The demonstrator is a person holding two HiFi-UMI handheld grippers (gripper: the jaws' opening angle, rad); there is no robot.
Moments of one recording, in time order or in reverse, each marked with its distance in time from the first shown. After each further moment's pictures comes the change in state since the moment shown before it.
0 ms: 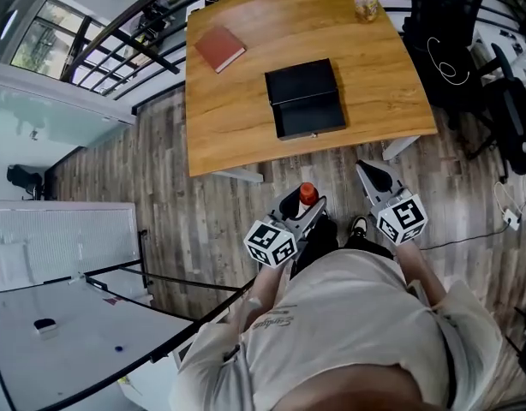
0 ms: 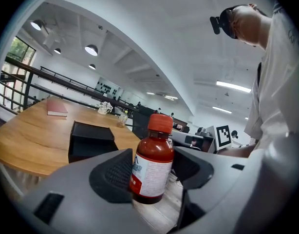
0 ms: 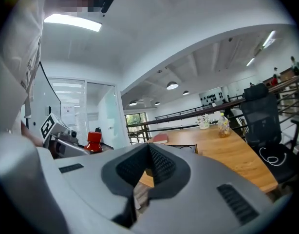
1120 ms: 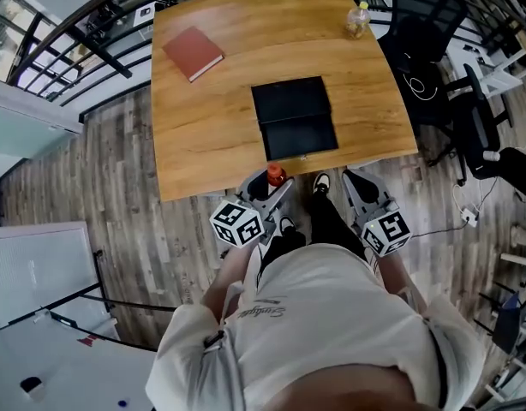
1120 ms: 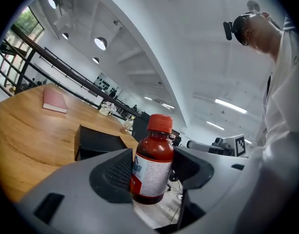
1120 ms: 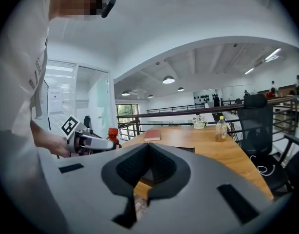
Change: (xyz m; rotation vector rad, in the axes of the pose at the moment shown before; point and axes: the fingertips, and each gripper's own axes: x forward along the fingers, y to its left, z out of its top) left arm 0.017 0.155 0.065 -0.133 -0.054 -0.132; right arm 0.091 0.012 0.021 -0.082 0.094 -0.129
